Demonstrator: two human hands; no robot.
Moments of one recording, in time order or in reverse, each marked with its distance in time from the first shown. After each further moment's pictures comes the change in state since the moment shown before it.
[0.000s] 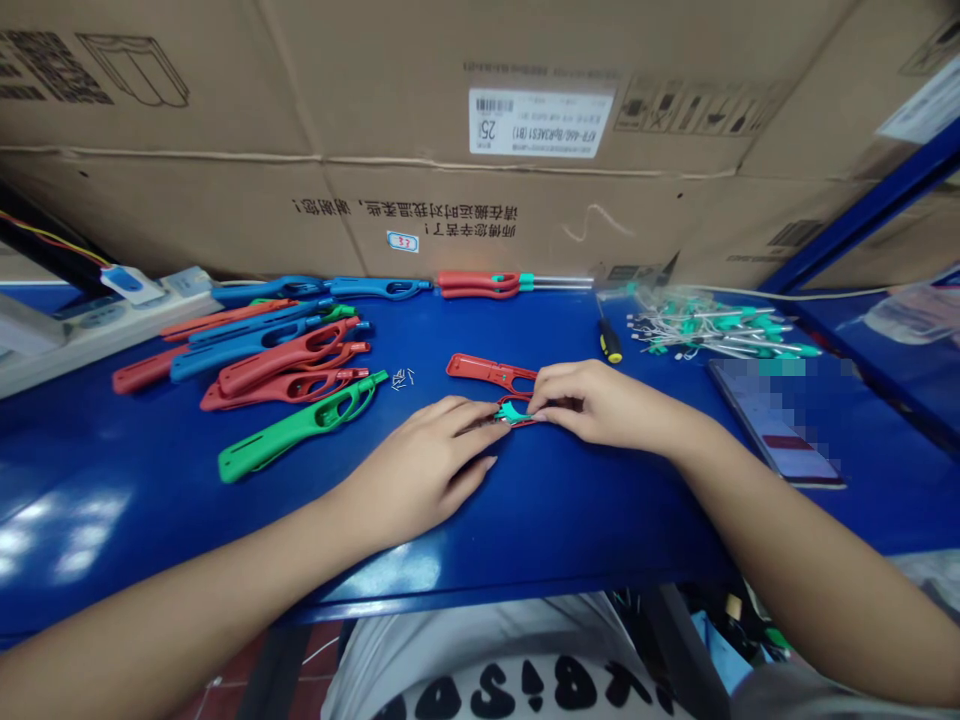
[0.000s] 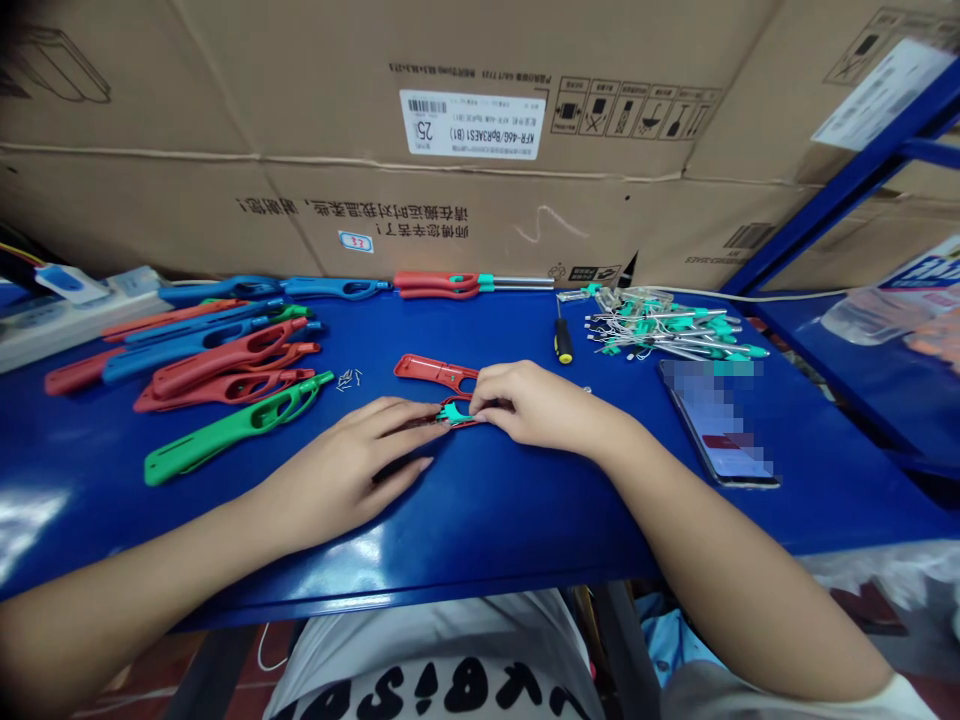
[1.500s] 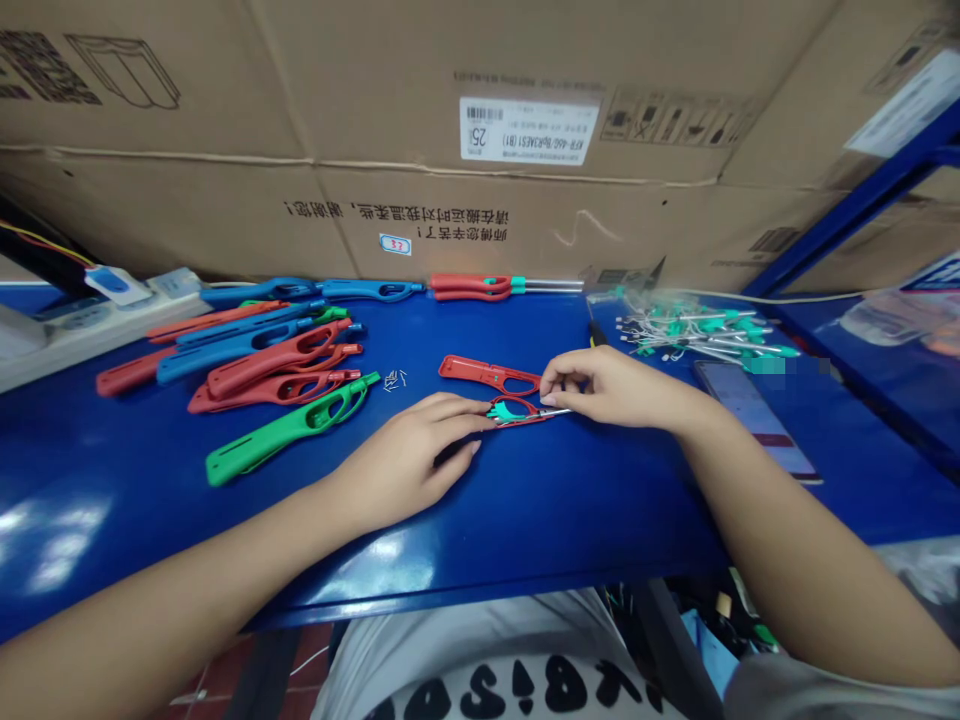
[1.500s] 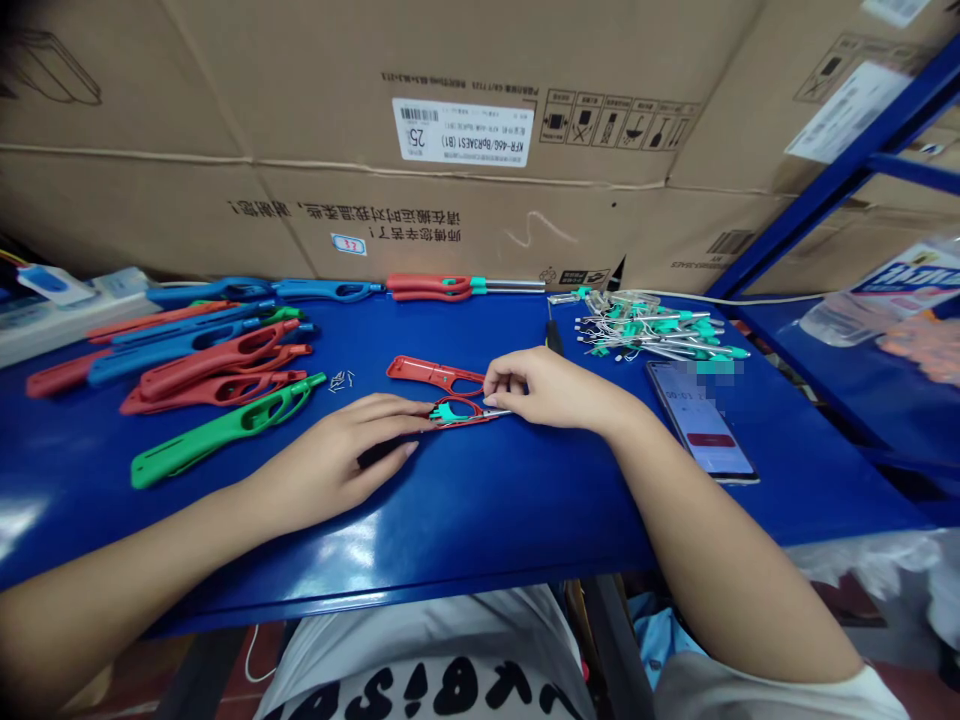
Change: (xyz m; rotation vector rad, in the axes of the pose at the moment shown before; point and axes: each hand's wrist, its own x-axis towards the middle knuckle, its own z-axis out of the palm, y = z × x) left_hand 0.004 -0.008 -0.002 -0.188 0.072 0.016; right_hand -0.008 0.004 -0.023 0.119 -0.026 0.306
